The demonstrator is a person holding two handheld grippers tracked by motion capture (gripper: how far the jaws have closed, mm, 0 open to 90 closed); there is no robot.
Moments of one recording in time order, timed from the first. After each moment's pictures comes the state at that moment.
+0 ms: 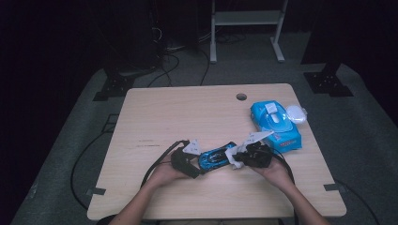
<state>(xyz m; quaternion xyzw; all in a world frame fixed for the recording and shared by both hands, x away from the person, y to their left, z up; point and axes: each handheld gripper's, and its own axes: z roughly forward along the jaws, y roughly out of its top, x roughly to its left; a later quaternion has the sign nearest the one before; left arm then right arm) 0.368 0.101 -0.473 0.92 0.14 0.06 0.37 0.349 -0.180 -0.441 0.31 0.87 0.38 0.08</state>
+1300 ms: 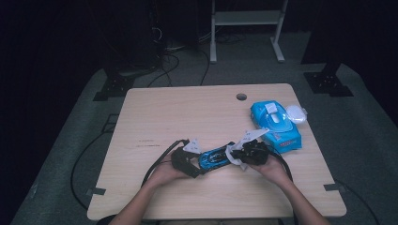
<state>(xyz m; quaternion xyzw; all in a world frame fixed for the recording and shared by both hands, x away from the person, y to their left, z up) 0.373 0.101 -0.471 0.91 0.17 0.04 0.36 0.357 -0.171 -0.442 0.29 0.88 0.37 0.09</state>
